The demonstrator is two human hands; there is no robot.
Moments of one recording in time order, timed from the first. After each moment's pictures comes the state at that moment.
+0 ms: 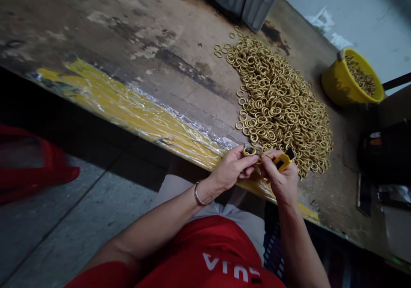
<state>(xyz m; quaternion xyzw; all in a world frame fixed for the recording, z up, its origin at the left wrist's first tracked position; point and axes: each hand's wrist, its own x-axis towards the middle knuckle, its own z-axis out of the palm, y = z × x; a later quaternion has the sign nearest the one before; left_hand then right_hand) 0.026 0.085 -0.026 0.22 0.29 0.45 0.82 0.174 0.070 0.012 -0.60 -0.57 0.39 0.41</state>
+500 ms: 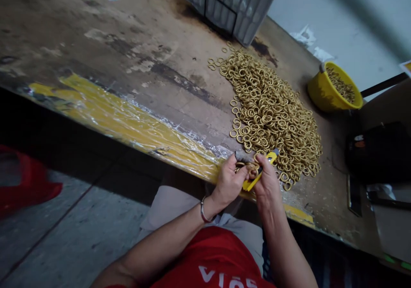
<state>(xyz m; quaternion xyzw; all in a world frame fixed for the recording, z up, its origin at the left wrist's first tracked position) 0.040 0.073 -0.028 0.26 0.36 0.54 0.71 0.142 0.087 -0.011 -0.59 -0.25 0.56 0.52</state>
